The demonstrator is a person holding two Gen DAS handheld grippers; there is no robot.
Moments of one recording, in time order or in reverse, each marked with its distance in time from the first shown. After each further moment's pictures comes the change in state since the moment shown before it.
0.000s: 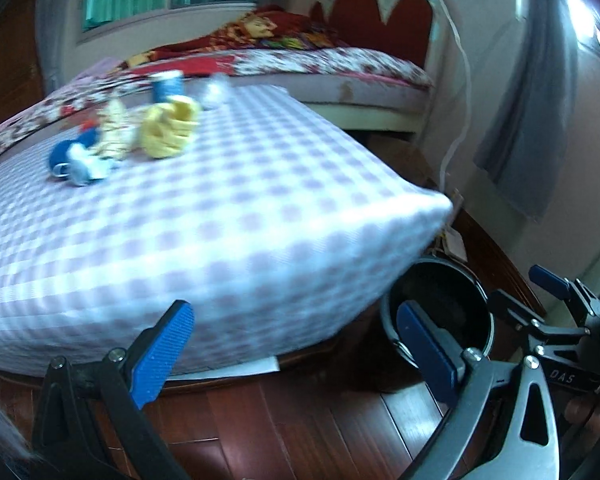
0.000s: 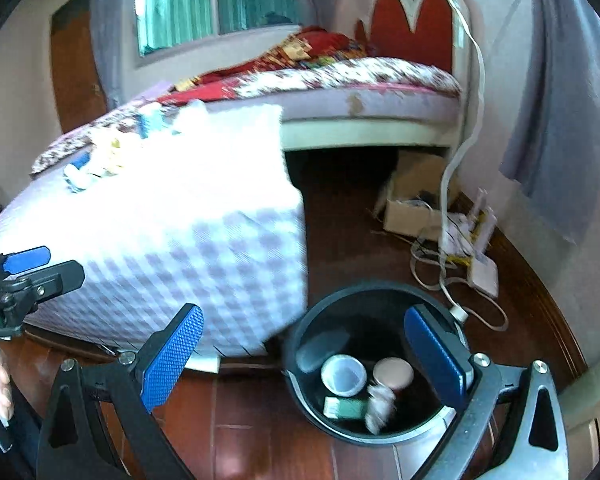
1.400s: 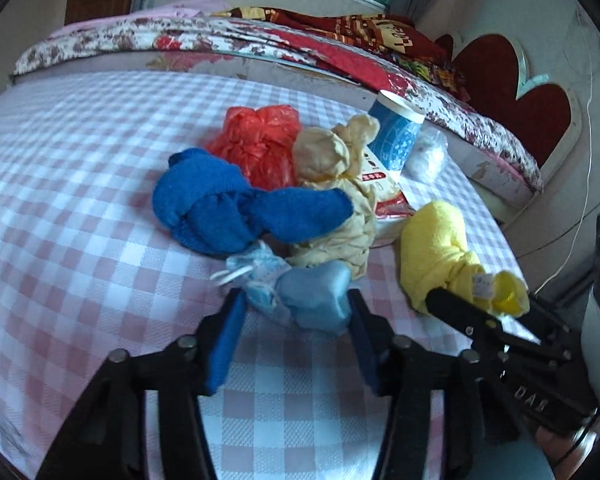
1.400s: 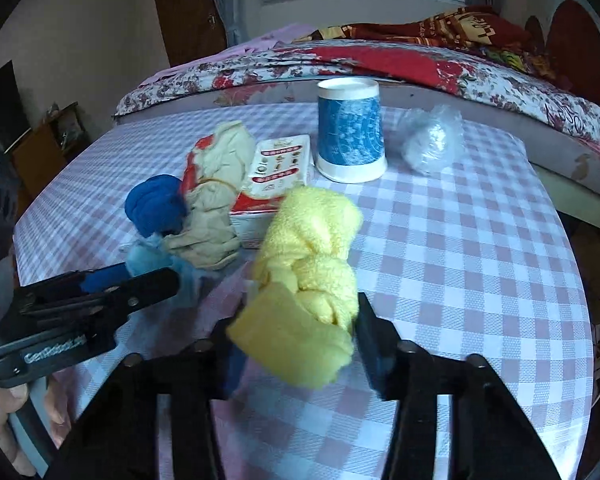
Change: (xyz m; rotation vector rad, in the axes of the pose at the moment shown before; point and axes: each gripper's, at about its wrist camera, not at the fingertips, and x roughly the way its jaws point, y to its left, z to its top) left arm 0.094 0.224 0.100 -0.363 0.052 0.046; right arm 0.206 0.240 0.166 -0.258 0.210 0.362
